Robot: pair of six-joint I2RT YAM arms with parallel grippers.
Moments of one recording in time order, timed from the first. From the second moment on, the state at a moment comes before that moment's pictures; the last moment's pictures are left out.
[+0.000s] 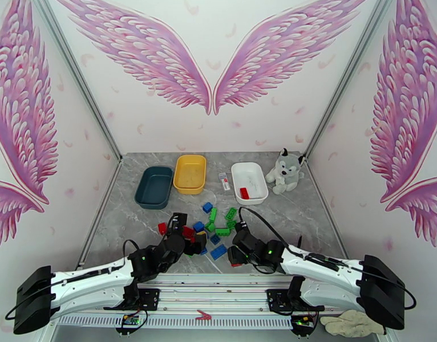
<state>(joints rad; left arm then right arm) -1.10 0.89 0.41 -0.01 -0.52 -0.67 1.01 1.18 0.54 -0.49 0.20 0.75</state>
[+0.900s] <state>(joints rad) -1.04 0.84 0.39 -0.01 -0.52 -0.67 1.12 1.29 0.59 -0.60 0.28 0.81</state>
